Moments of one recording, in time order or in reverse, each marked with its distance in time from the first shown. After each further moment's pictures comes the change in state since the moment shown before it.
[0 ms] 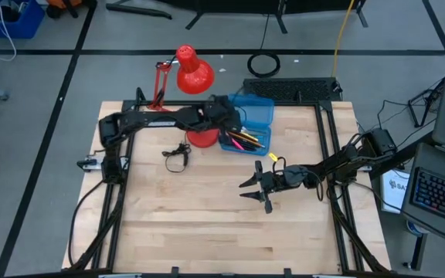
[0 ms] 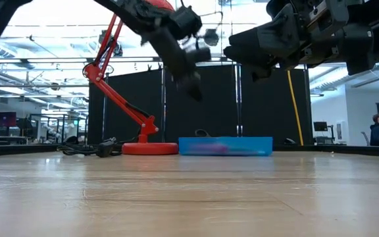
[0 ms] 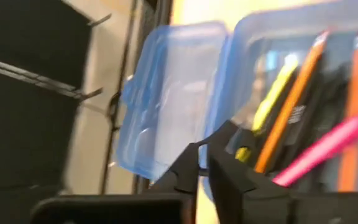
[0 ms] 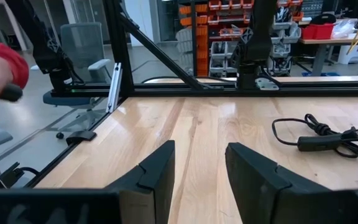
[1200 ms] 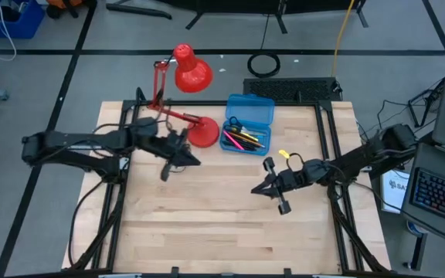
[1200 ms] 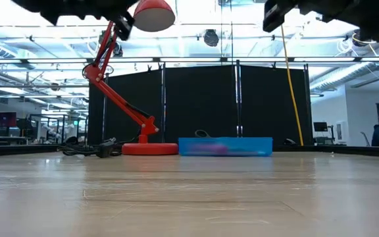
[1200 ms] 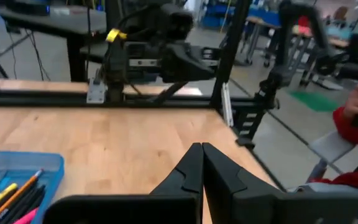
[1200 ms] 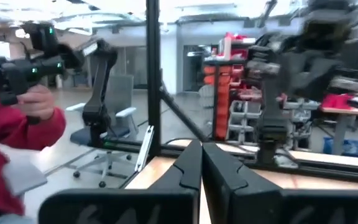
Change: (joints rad) left arm -0.161 -0.879 -0.783 0.475 0.804 -0.610; right arm 0.060 -0.288 -0.002 -0.053 -0.045 -0.083
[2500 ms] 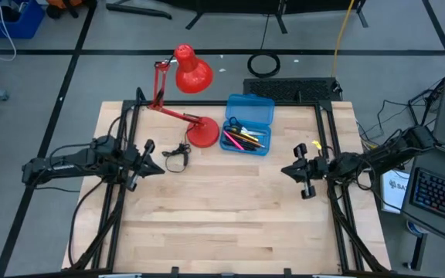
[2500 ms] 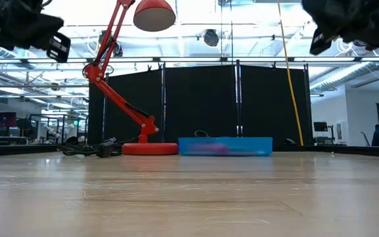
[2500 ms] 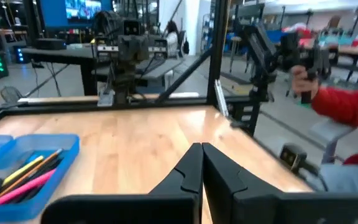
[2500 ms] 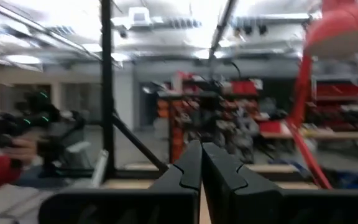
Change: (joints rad) left arm 0.004 -0.829 -0.503 -0.181 -0.033 0.042; right arm -0.015 -0.516 -0.405 0.073 0.182 -0.053
